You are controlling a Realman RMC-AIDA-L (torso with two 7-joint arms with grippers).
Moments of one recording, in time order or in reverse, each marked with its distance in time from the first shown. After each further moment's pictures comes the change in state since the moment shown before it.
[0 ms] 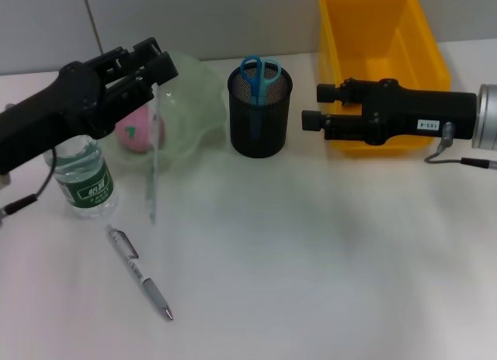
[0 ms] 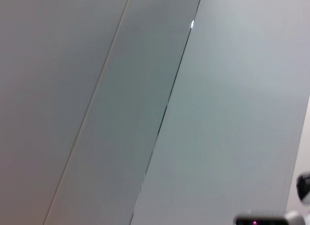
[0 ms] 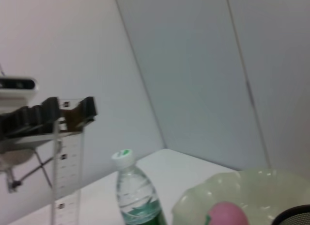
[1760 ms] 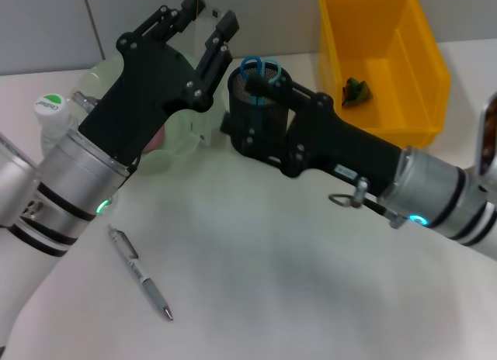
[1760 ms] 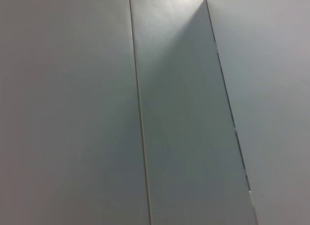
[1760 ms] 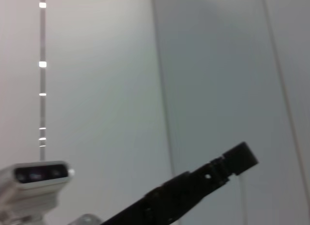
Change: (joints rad) left arm 0.000 -0.007 1.155 -0.135 -1.424 -0.298 1.084; right arm 0.081 0.059 0.056 0.668 0.347 -0.067 -0.841
